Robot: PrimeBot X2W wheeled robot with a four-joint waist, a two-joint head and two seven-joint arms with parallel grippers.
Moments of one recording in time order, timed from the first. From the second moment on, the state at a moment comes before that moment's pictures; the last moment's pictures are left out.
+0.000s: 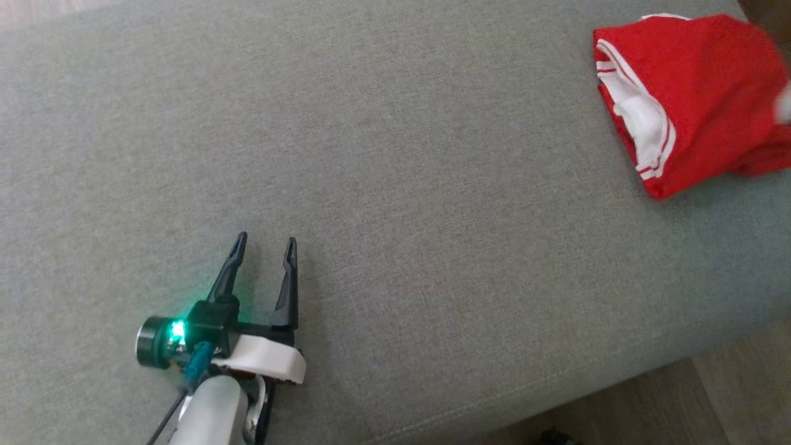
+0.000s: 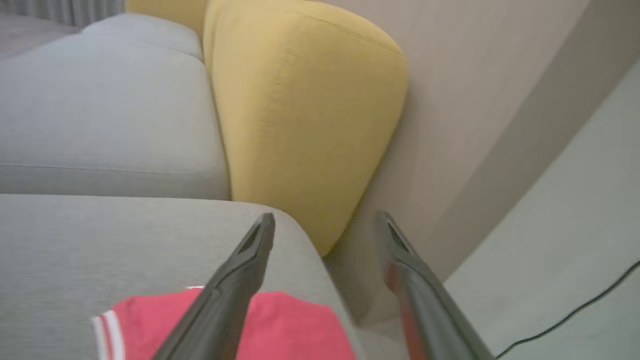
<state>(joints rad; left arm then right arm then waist) -0.22 0.05 -0.22 0.42 -0.11 -0.01 -0.26 -0.99 -0.37 -0.12 1.06 -0.13 0.13 -0.24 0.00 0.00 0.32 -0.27</state>
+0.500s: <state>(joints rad) -0.21 0.05 -0.20 0.41 -0.16 0.04 -0.26 -0.63 -0.08 -0.02 0.70 -0.04 0.13 -0.25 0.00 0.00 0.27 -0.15</state>
